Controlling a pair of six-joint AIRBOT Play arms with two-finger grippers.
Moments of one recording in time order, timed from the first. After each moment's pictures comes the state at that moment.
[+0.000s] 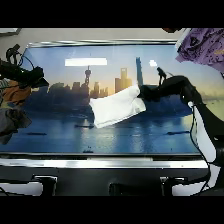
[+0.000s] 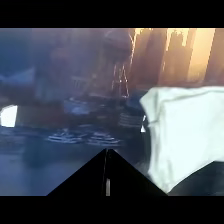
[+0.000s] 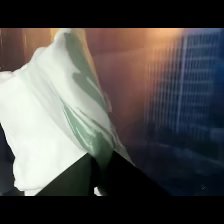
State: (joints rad) left arm 0.14 -1.58 1.80 1.16 -1.45 -1.66; right arm 0.02 -1.67 1.46 2.29 -1.06 -1.71
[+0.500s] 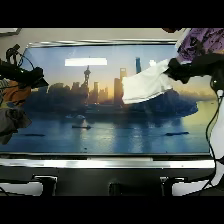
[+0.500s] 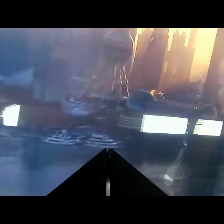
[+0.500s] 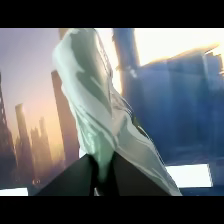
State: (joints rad) left arm 0.14 -1.58 1.80 1.17 -1.45 -1.66; right arm -0.21 -1.67 1.78 2.15 -1.11 -1.44
